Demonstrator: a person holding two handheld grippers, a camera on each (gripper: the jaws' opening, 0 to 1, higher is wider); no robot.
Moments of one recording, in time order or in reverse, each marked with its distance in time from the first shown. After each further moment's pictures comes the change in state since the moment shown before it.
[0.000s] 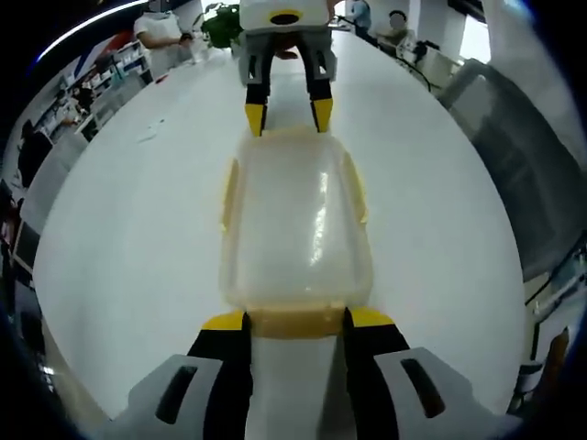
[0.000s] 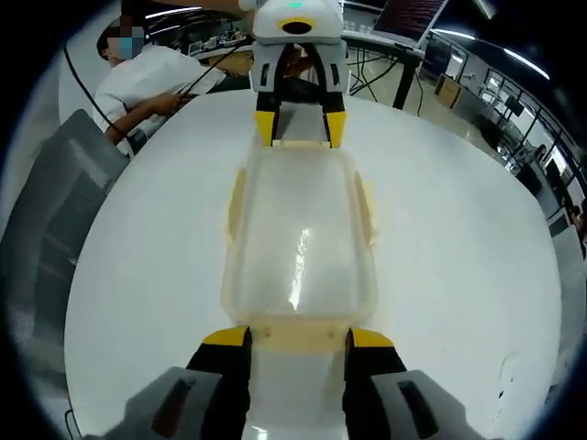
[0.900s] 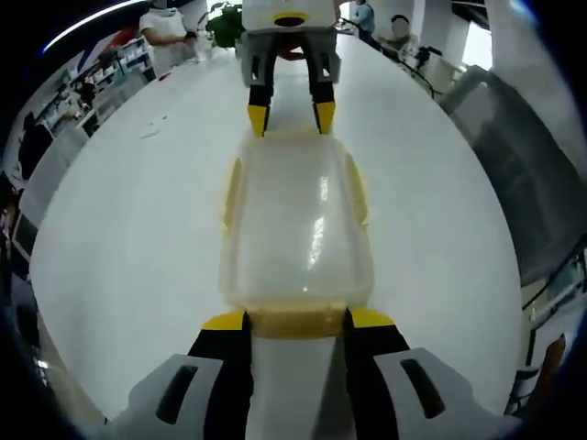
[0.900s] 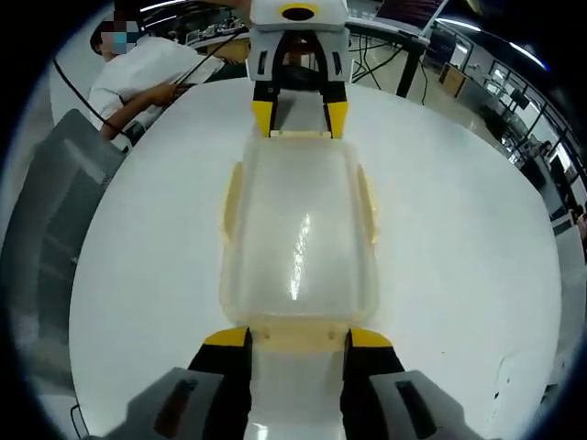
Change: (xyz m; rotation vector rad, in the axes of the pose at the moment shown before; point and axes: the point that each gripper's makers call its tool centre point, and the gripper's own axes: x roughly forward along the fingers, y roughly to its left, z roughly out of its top) left arm 0.000 -0.001 0.001 -0.031 0.000 -0.007; right arm 0.000 -0.001 0.000 0.006 0.069 0.013
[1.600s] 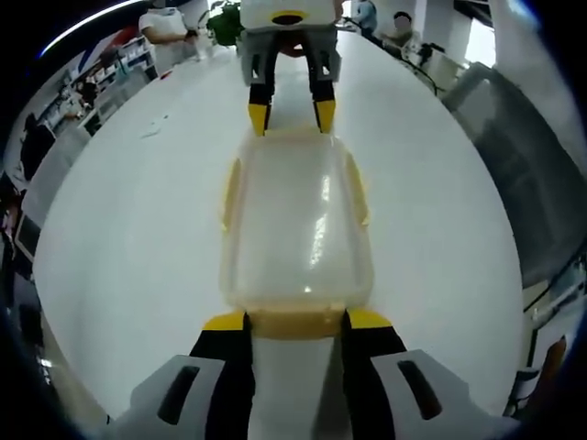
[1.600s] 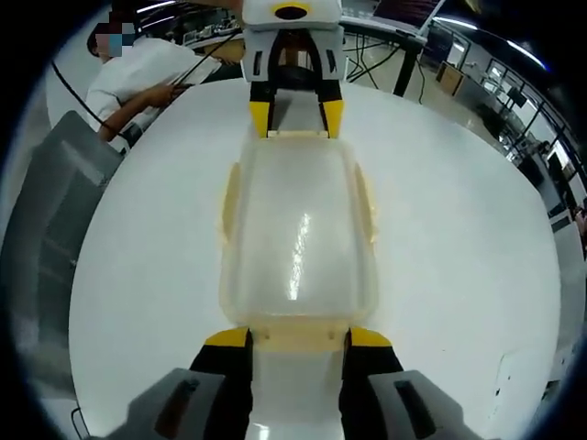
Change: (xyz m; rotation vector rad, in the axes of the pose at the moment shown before) left arm -0.001 0.000 0.000 0.004 0.011 0.023; right arm 0.000 -0.001 0.000 0.009 -0.004 -0.009
